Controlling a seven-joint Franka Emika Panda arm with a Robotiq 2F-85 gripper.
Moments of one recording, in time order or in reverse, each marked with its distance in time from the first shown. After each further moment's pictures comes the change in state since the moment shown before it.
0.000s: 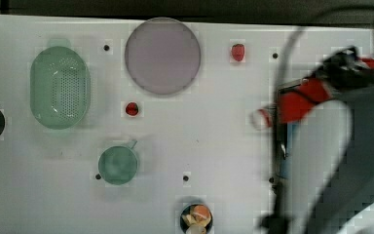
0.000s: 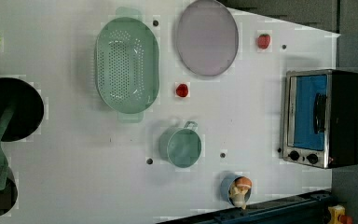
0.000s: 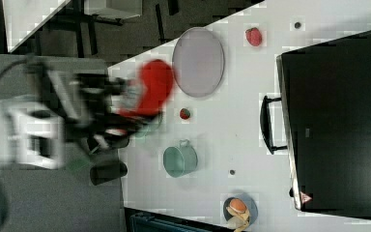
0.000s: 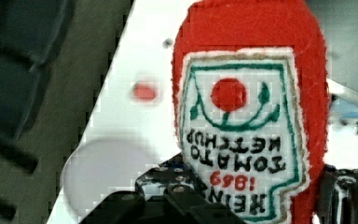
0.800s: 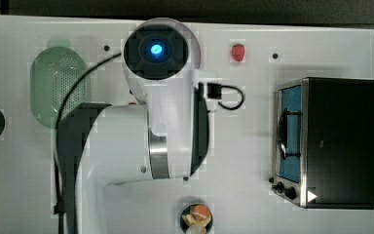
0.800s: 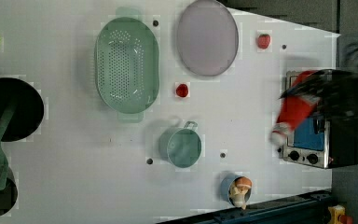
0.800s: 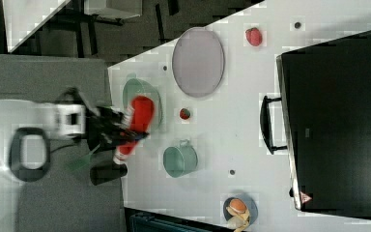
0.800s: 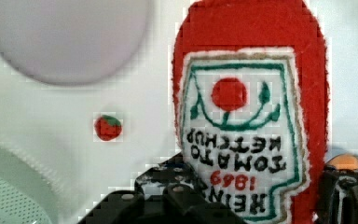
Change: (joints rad) arm 0.116 0.022 0.358 -0.408 -0.064 0.132 0.145
